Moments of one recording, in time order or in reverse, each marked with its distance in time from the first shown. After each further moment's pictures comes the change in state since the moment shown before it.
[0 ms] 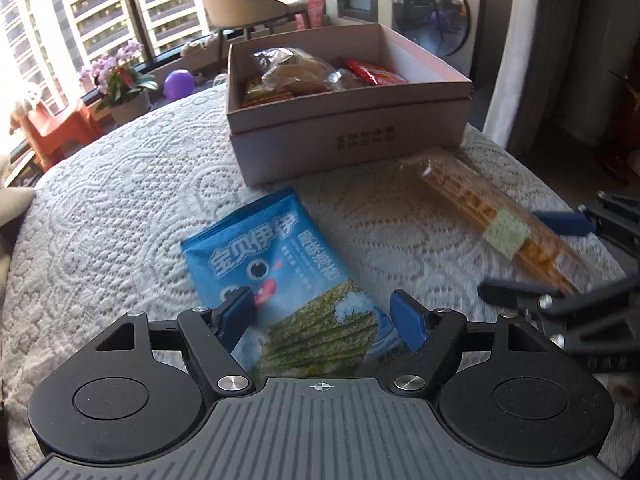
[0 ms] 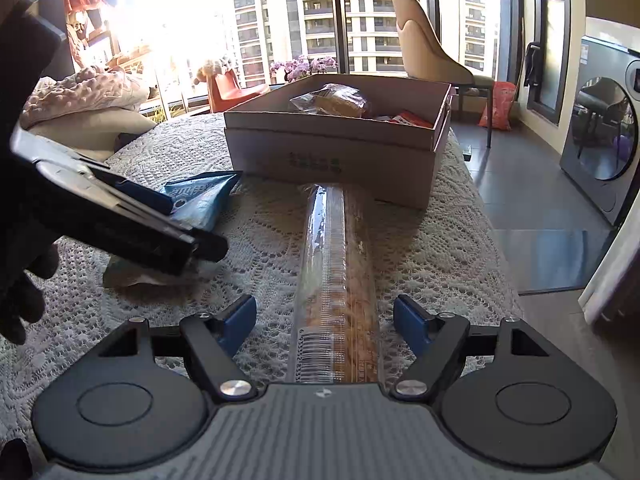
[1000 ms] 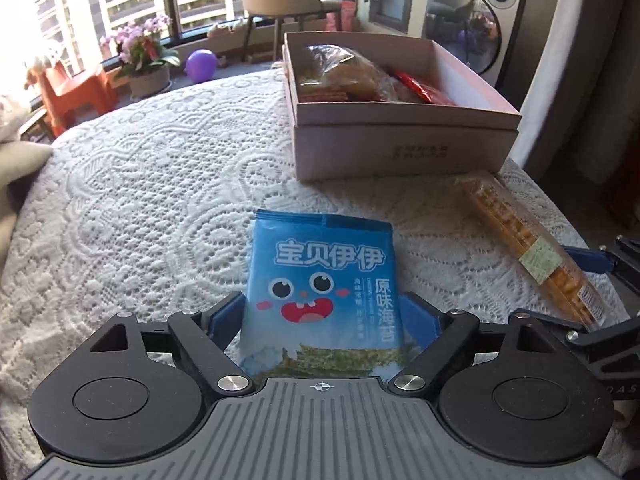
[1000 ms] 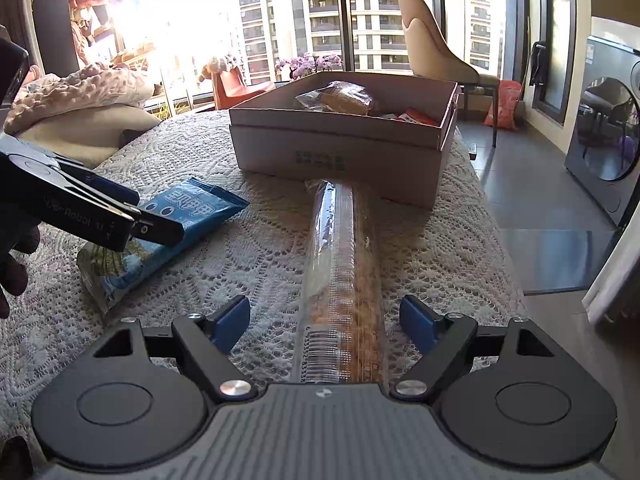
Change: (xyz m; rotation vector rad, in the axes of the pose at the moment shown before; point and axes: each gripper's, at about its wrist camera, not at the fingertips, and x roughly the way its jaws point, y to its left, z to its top) left arm 0.006 0.036 0.009 -0.150 0.002 -0.004; right arm 0.003 0.002 0.001 -0.011 0.010 0.014
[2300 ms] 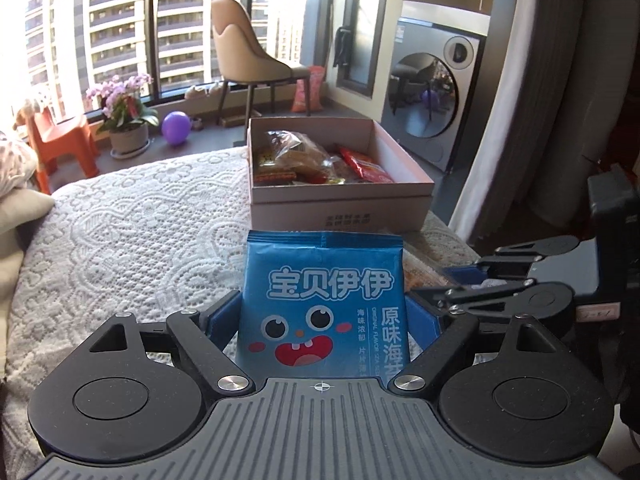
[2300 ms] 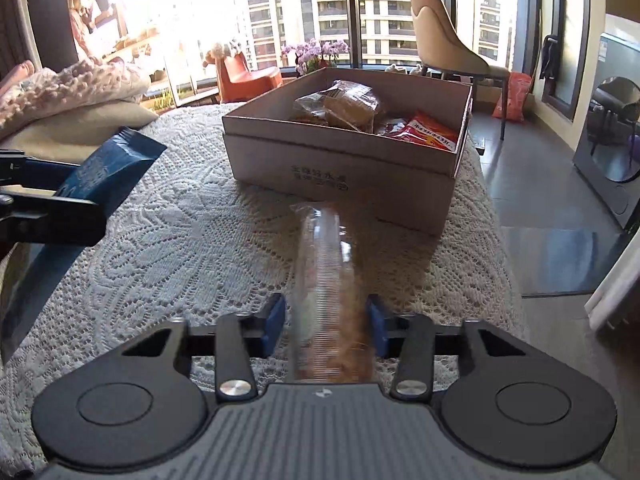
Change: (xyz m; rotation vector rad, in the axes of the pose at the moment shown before) left arm -0.078 -0.021 -0.012 0.020 -0.203 -0.095; right arm 0.014 -0.001 0.037 -0.035 0.064 0.013
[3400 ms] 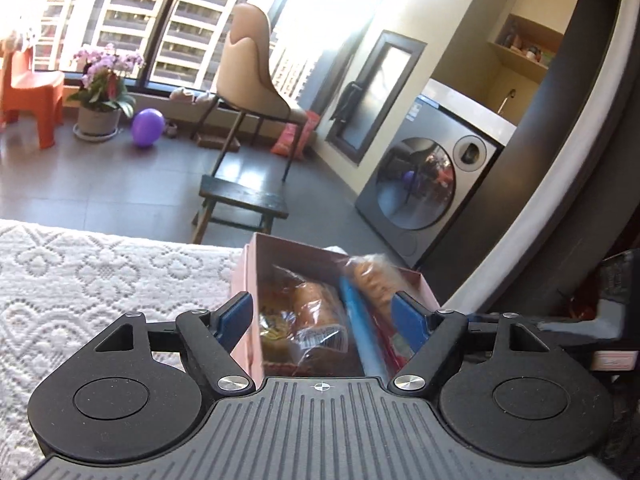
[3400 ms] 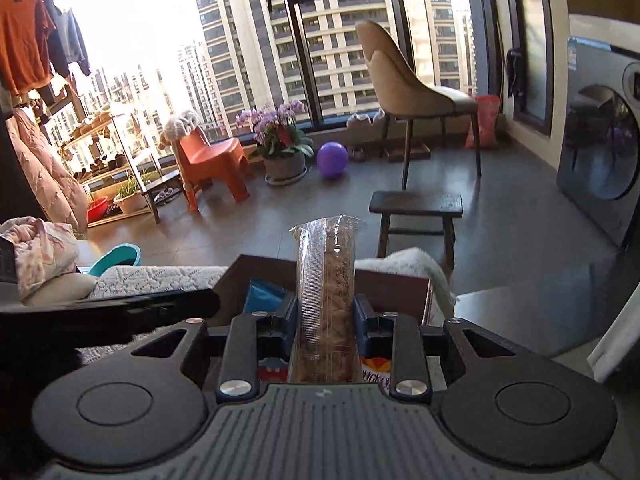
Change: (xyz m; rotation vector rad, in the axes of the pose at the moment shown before) left arm 0.175 0.096 0.143 -0.298 -0.140 -0.199; right arm 0.093 -0.086 0.168 0.194 -0.075 -0.022
